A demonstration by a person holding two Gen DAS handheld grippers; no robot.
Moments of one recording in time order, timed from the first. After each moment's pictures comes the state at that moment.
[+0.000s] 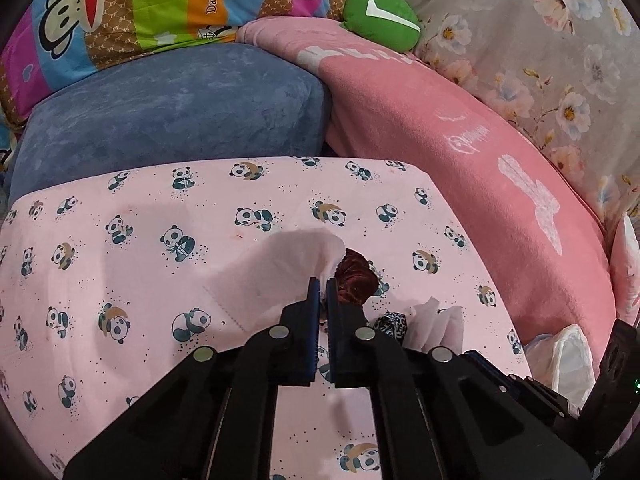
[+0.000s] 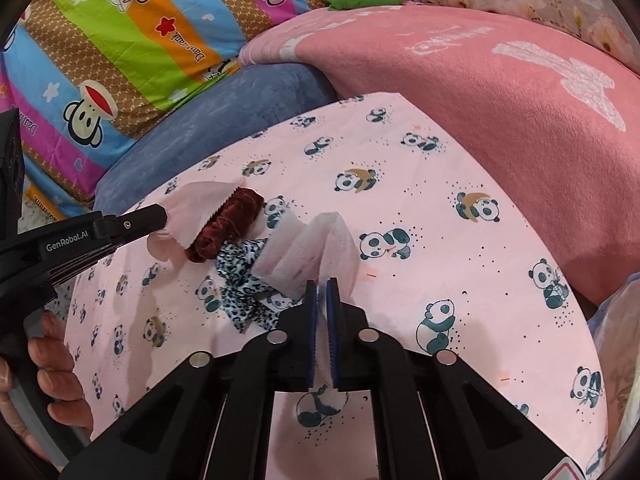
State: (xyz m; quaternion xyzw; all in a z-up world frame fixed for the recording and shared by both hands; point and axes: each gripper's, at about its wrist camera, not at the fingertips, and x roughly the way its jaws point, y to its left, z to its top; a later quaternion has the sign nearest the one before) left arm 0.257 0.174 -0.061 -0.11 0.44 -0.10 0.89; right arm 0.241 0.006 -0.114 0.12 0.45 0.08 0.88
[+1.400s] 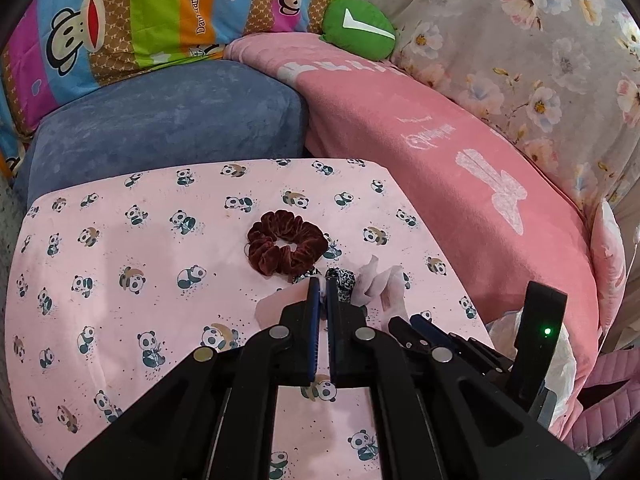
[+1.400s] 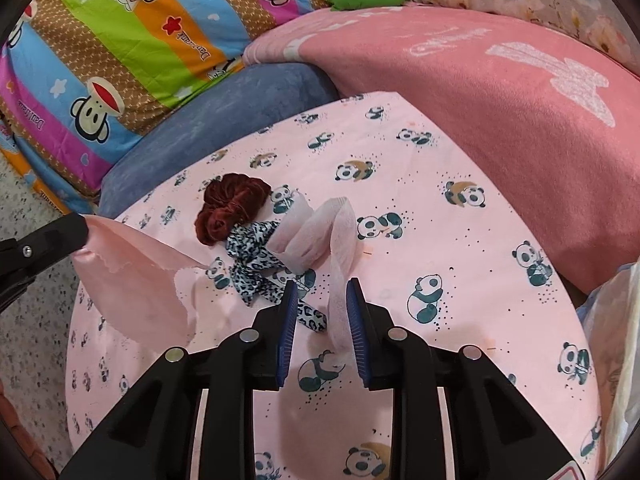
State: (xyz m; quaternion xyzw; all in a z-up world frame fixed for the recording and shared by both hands) left arm 0.198 0.156 -0.028 -0.10 0.42 -0.12 0.89; right arm 0.220 0.002 -0.108 0.11 0.46 0.08 0.88
